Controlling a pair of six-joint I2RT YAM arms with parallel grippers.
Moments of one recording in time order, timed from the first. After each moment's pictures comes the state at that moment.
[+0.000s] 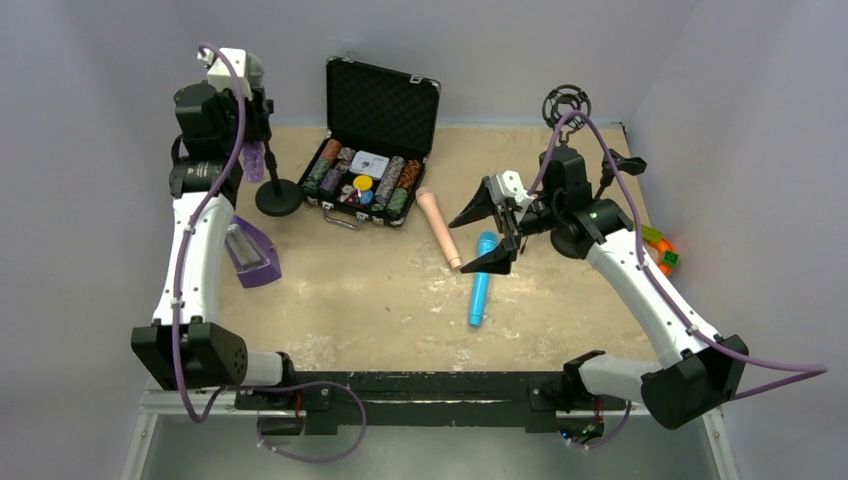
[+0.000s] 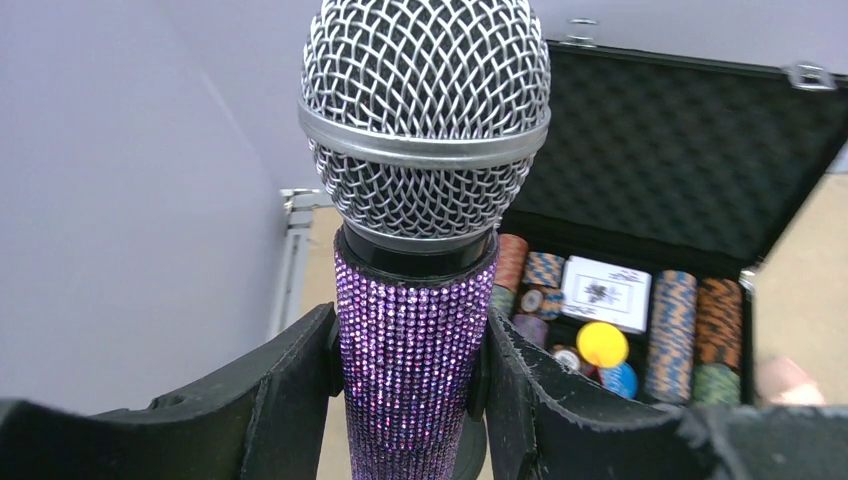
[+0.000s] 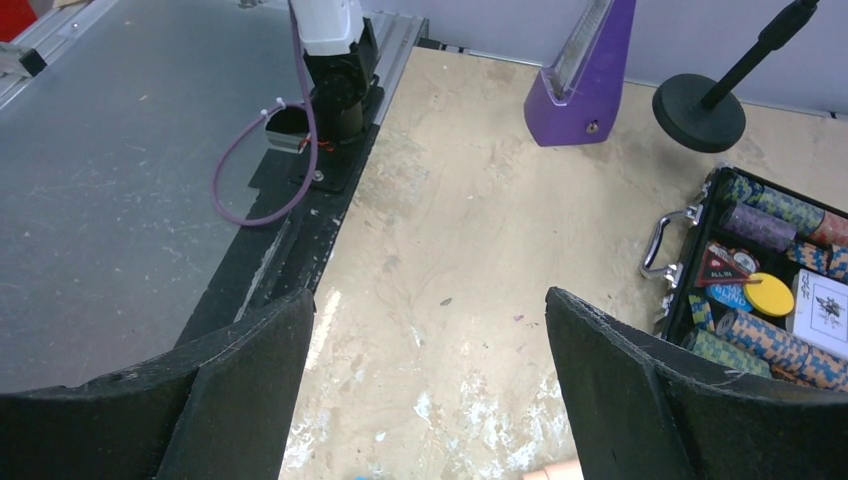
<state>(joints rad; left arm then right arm) 0.07 1.36 1.49 -0.31 0.05 0.10 0.40 1.22 1.20 -0.59 -1.31 -0.65</state>
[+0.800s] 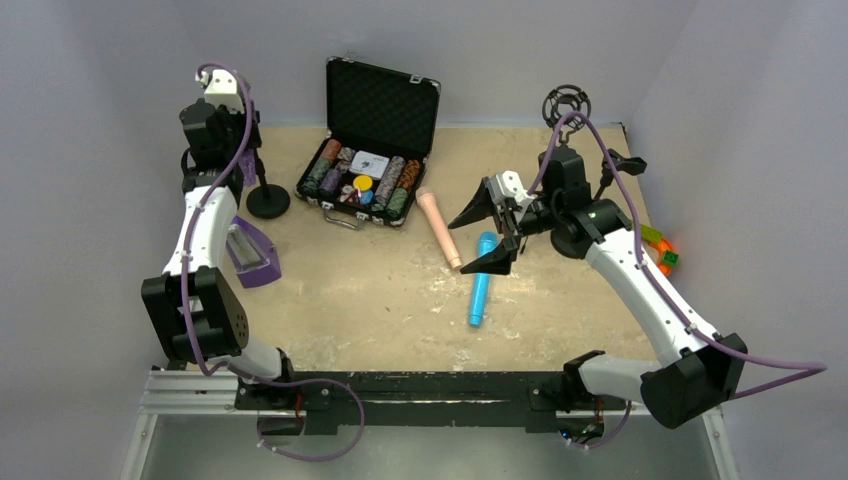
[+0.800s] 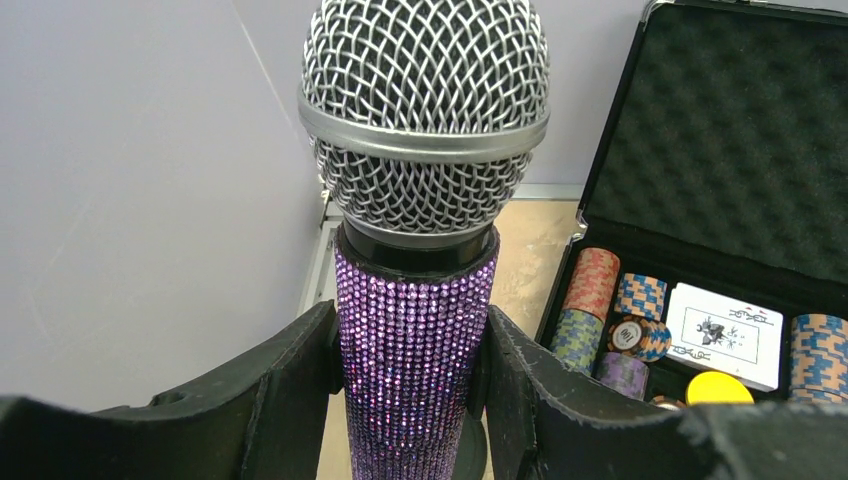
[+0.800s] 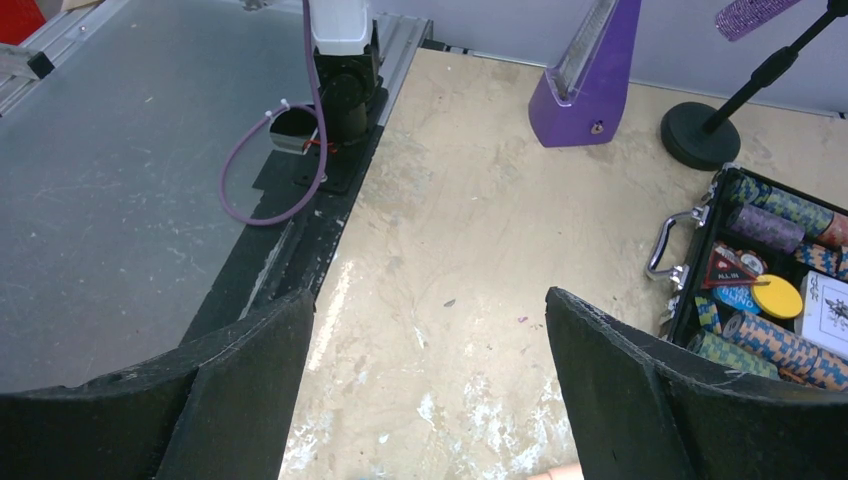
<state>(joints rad) 0.21 1.53 1.31 0.05 0.07 0.12 0.40 1.22 1.20 -0.58 -1.33 -0.64</state>
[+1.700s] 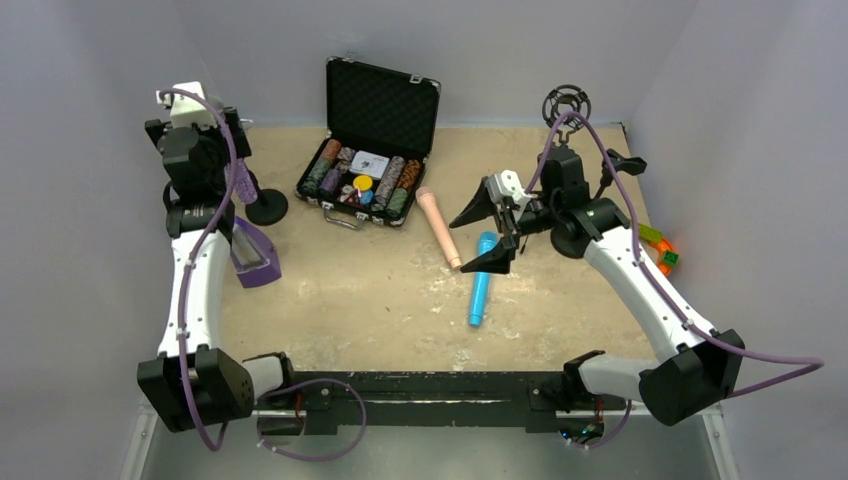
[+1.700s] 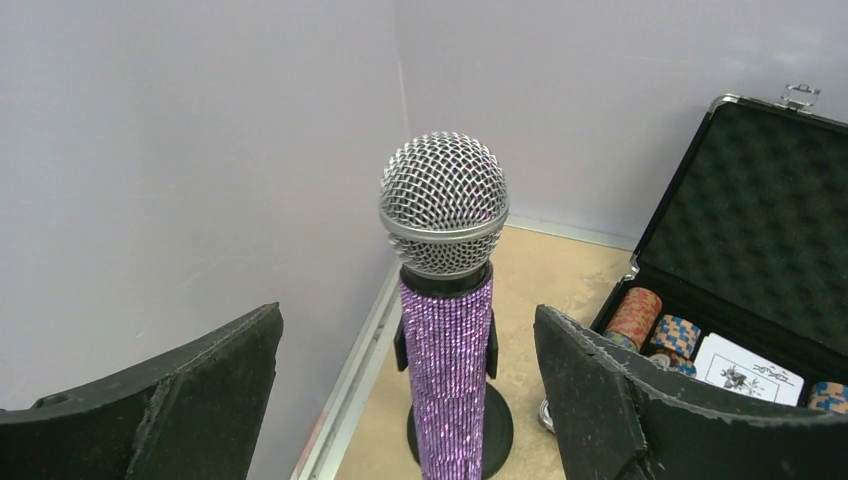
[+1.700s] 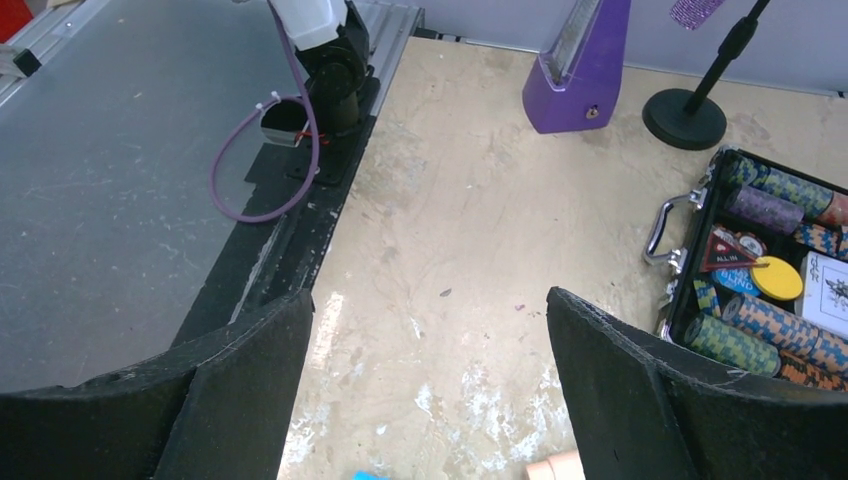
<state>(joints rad) 0.21 1.22 1.16 0.02 -0.14 0.06 0.39 1.24 1.19 -0.58 -1.32 -0.65</state>
